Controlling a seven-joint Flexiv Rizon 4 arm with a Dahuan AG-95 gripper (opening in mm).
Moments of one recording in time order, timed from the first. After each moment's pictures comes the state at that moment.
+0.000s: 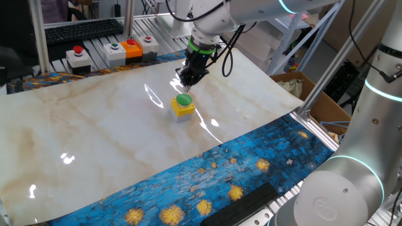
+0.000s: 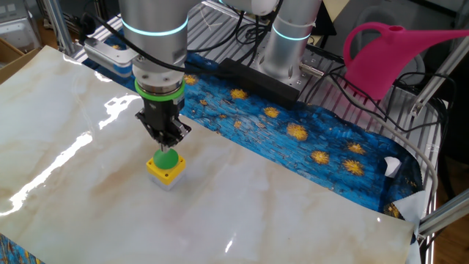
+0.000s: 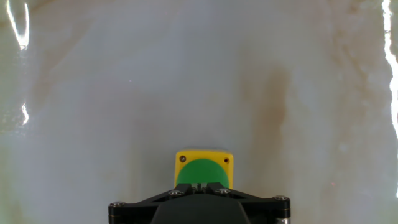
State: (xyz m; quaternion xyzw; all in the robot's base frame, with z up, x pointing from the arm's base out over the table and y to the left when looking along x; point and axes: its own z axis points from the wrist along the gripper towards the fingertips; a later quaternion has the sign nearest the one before) arm 0.582 -0.065 0.124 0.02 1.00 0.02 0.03
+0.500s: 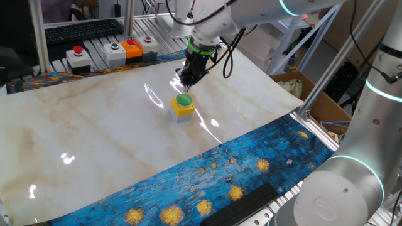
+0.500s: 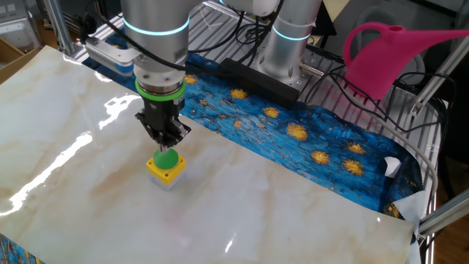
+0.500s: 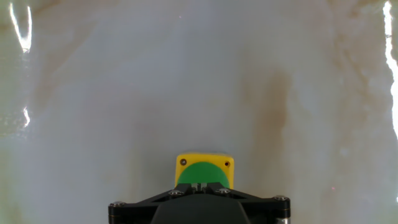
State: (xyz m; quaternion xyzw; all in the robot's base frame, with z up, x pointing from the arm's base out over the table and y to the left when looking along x) arm 0.580 -0.063 0.125 0.01 1.00 0.00 0.04
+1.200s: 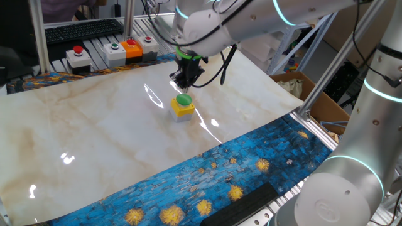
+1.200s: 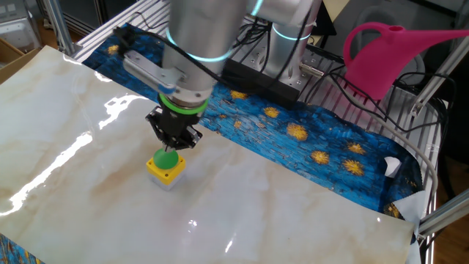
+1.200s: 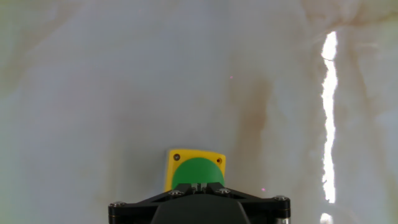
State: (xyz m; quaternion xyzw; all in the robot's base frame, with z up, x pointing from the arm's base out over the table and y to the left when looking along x) arm 0.577 -0.056 0.126 -0.01 0.99 -0.11 0.04
